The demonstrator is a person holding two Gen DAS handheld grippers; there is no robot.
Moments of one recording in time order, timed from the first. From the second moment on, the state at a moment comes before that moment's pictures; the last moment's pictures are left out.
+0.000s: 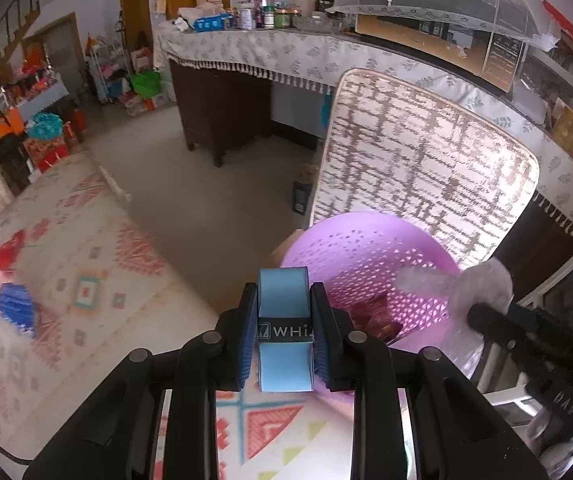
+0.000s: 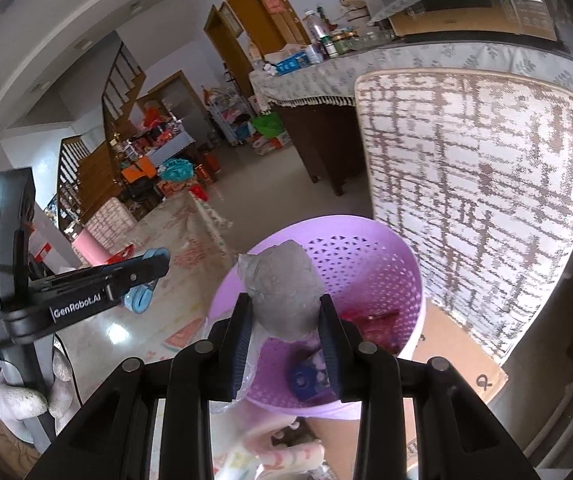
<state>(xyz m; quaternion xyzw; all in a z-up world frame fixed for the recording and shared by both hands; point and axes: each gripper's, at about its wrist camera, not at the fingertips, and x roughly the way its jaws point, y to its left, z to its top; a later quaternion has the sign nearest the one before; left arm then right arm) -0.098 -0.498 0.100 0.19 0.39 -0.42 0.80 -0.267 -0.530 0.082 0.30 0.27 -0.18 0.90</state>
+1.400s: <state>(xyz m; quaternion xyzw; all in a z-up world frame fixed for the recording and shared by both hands) -0.089 -0.564 0.037 0.22 0.43 -0.43 0.76 -0.245 -0.563 0.044 0.31 0.31 -0.23 0.87</state>
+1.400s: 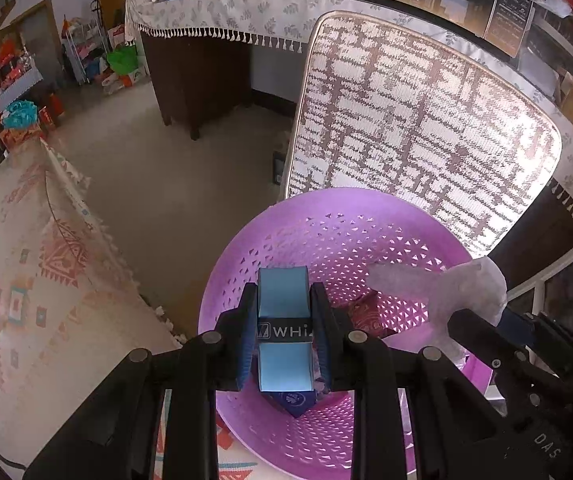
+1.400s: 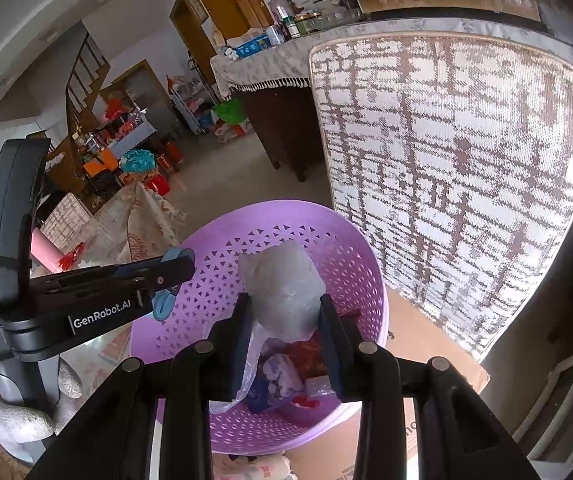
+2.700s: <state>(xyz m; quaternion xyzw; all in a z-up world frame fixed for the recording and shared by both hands) -0.080 -0.504 0.061 0.15 0.43 -0.42 0.78 -0.243 -0.543 0.057 0.32 0.29 -0.24 0.87</state>
